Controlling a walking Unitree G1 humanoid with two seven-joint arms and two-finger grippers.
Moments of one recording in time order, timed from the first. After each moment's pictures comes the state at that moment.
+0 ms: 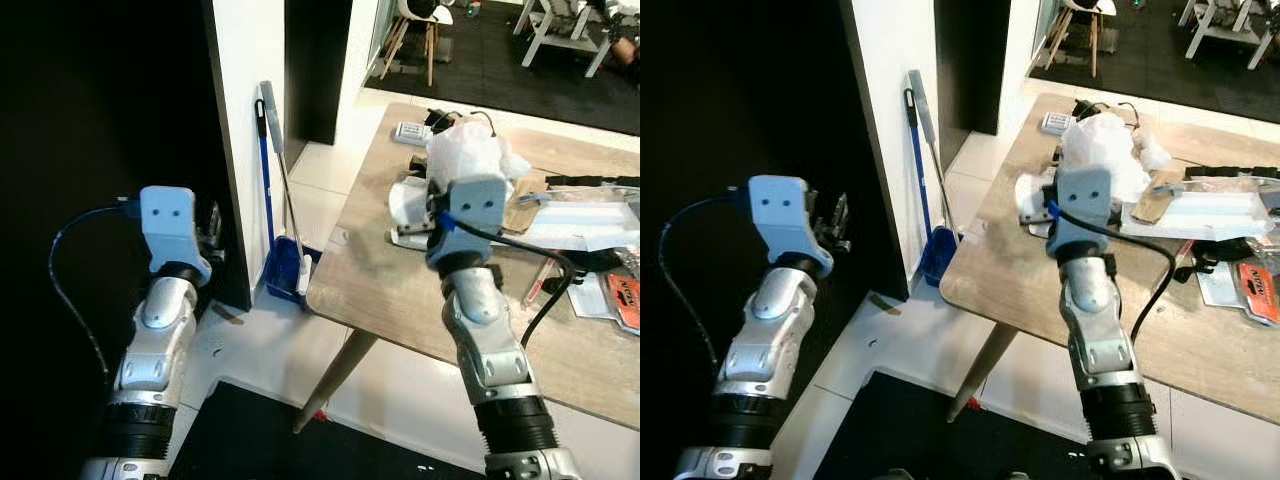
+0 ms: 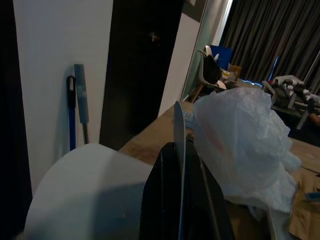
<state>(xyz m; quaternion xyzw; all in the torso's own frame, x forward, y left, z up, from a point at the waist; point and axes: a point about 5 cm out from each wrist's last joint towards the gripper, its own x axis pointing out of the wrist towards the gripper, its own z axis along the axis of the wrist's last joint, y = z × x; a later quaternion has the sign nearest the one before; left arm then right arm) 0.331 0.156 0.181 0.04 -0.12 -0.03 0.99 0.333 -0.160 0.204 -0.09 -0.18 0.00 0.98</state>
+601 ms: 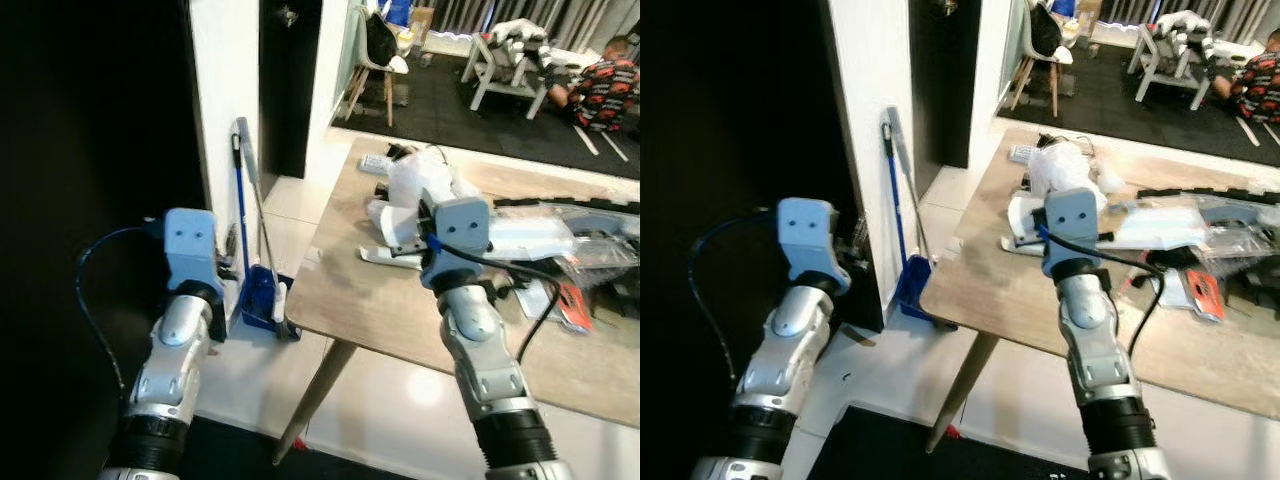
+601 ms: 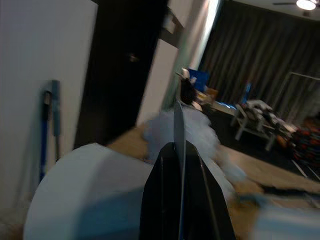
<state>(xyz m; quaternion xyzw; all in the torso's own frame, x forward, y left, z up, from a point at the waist) 0.327 0.157 0.167 0.02 -0.12 -0.01 0.99 0.327 -0.151 0.194 -0.11 -0.20 0.03 0.97</state>
